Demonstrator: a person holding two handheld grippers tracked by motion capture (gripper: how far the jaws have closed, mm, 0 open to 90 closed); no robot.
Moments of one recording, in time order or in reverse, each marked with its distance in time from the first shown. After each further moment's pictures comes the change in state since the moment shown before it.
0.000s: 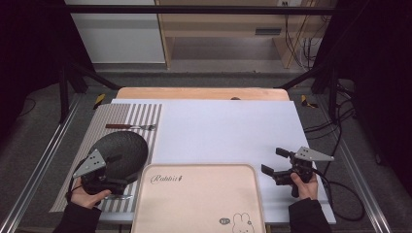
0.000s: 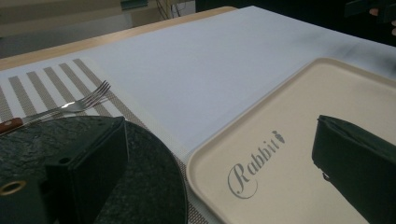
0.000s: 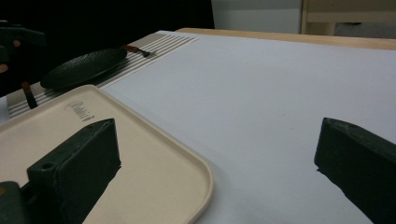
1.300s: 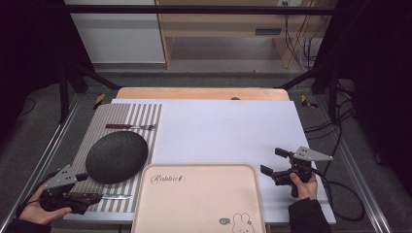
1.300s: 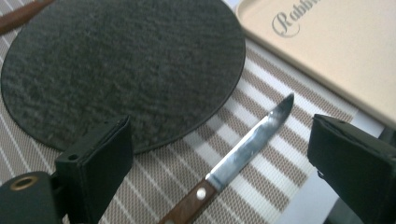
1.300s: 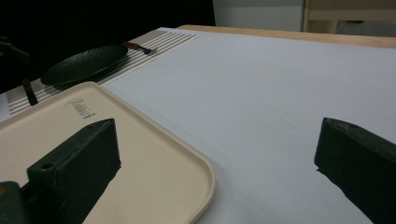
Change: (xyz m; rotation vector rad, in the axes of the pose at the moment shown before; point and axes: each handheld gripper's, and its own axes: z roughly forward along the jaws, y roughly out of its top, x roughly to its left) left arm 0.037 -0.042 -0.075 0.371 0.036 0.058; right arm 0.001 0.001 0.002 0.011 0.004 -0.005
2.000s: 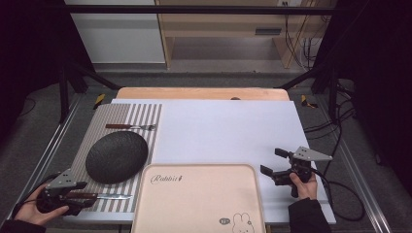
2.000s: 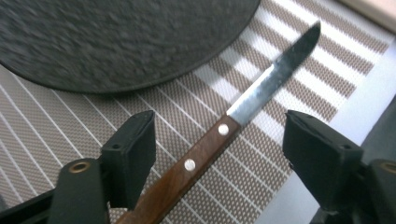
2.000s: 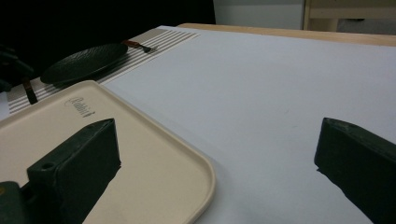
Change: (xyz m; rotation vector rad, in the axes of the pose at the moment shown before) left arm 0.016 -0.017 0.008 0.182 -0.047 0.032; right arm 0.000 0.000 0.001 0.007 0.001 0.001
